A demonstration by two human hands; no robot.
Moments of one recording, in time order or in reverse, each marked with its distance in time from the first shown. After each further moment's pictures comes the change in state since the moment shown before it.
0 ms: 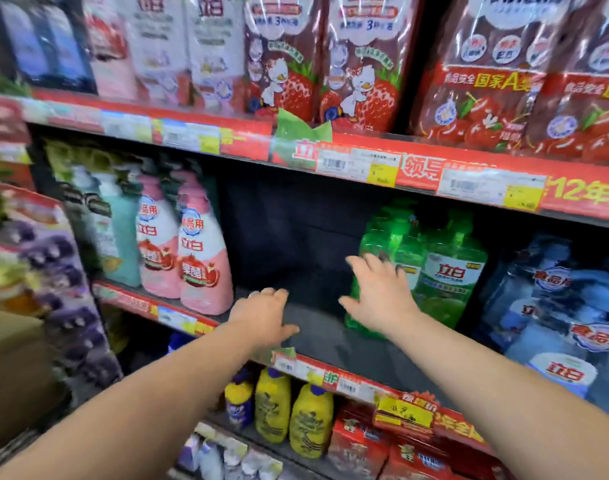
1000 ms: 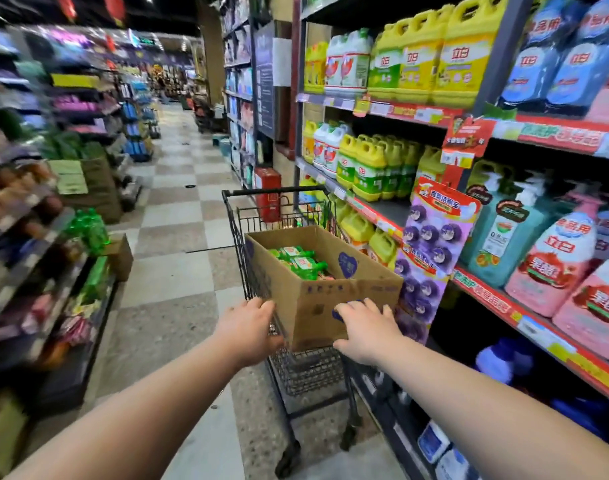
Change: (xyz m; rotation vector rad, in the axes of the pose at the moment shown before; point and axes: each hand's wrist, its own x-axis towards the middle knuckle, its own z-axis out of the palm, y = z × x) left_hand -0.473 -0.360 -0.061 0.135 0.025 -0.867; right_hand -0.144 -0.543 0.041 0.098 -0.456 -0.886
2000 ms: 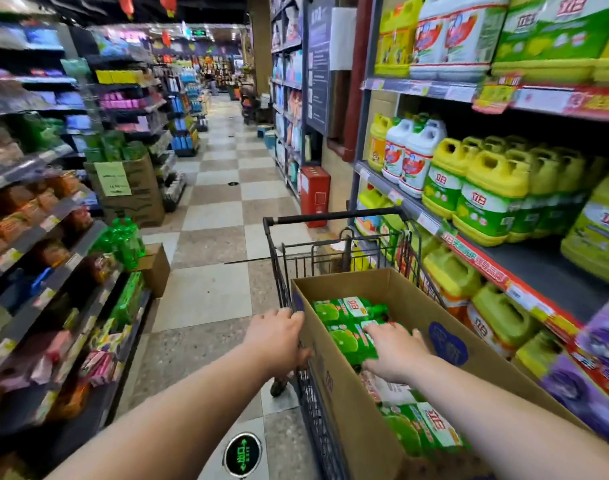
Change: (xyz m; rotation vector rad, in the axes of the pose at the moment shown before) left_hand 0.330 -0.172 0.022 0.052 -0.127 -0.028; right_hand 0.392 -0.028 -0.025 0.007 -0.127 -0.028
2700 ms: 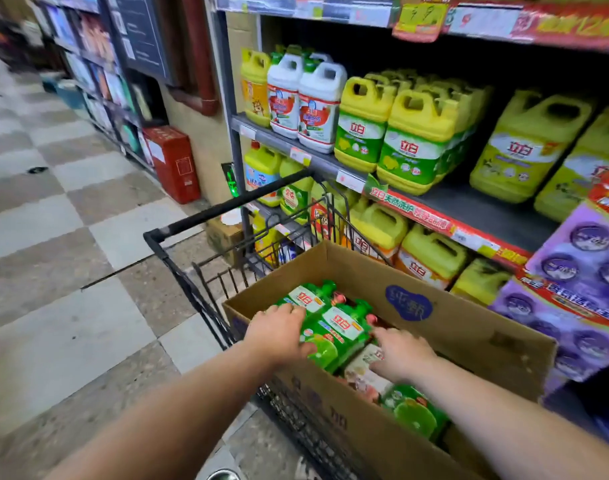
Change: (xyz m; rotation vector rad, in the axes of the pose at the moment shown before) left_hand 0.203 -0.038 0.035 -0.035 -0.186 0.517; right_hand 0.099 0.004 0.039 0.175 -0.143 0.557
